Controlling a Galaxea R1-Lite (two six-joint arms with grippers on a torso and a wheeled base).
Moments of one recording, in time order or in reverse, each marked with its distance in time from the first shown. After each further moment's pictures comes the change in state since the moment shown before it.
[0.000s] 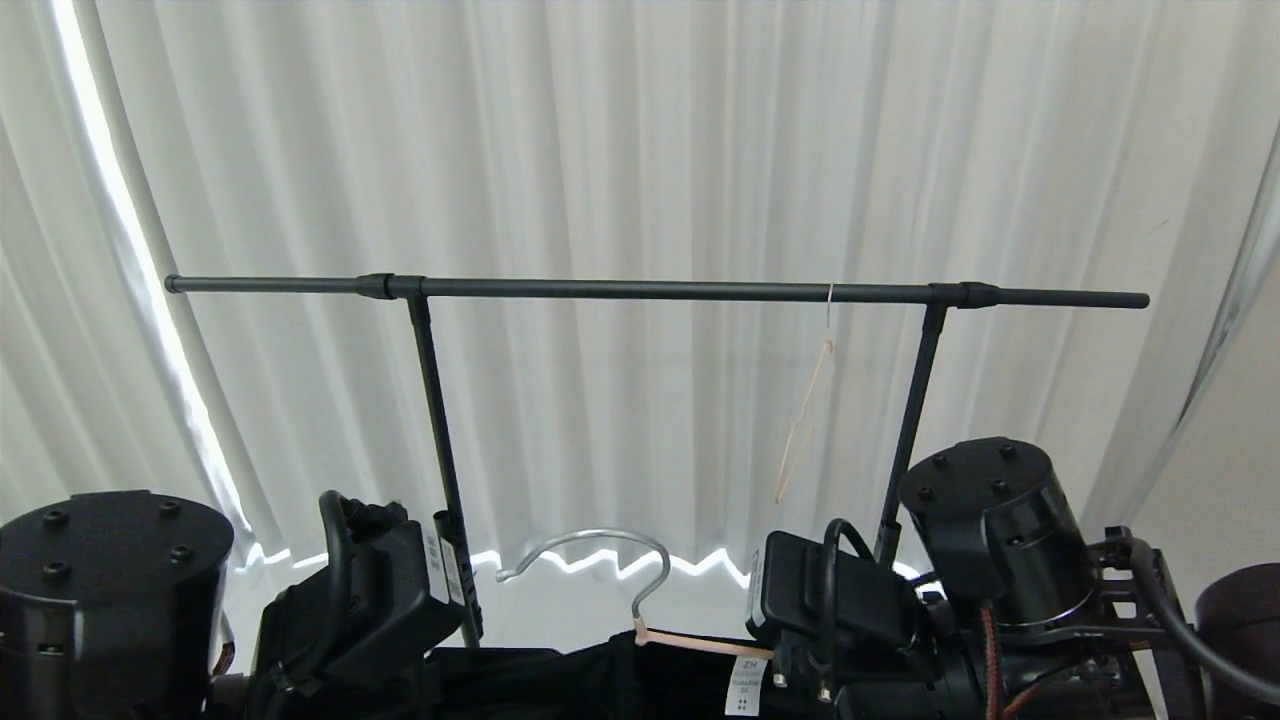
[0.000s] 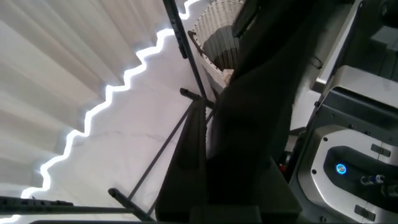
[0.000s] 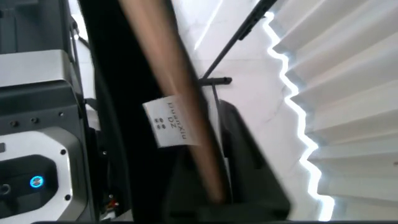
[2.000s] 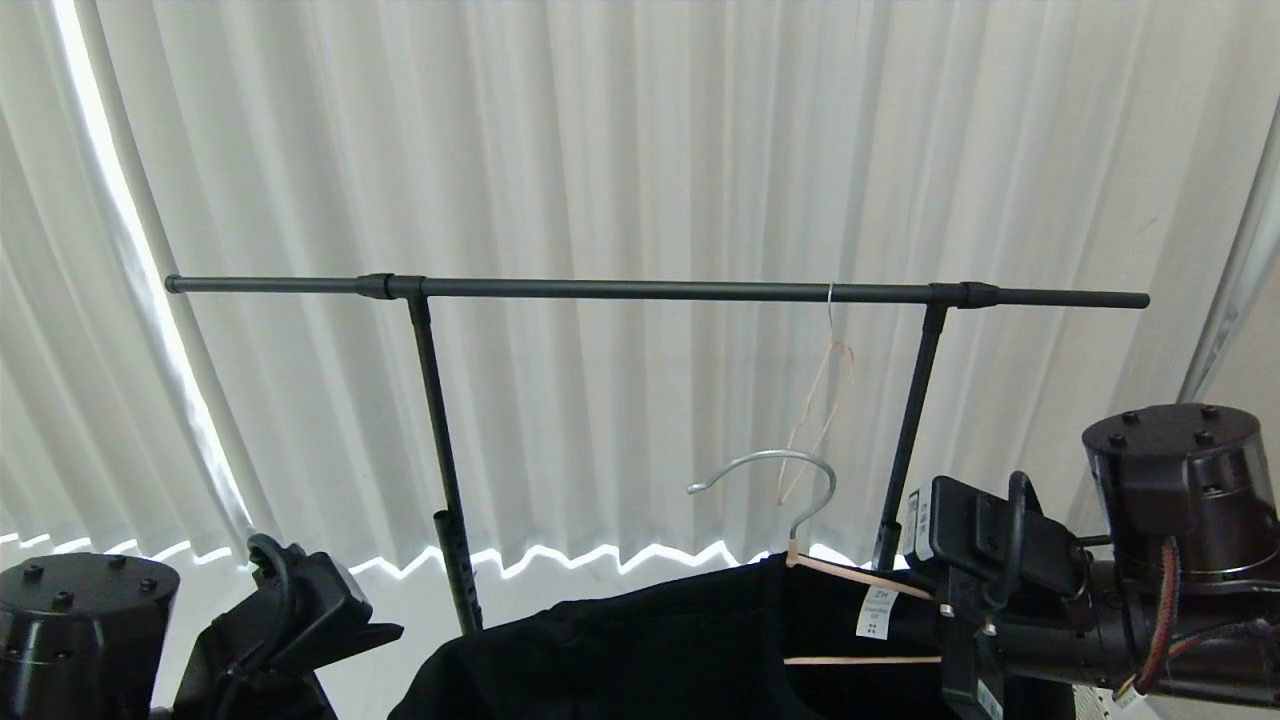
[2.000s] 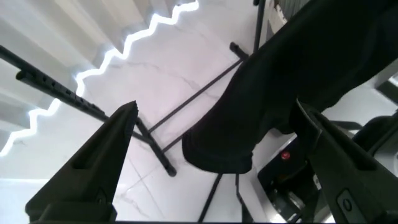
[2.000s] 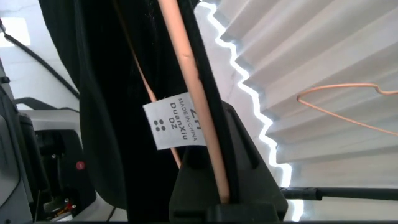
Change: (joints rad) left arm 0.335 -0.029 0.191 0.001 0.052 0.045; right arm -0.214 -0.191 0.143 -0.016 -0.005 -0.126
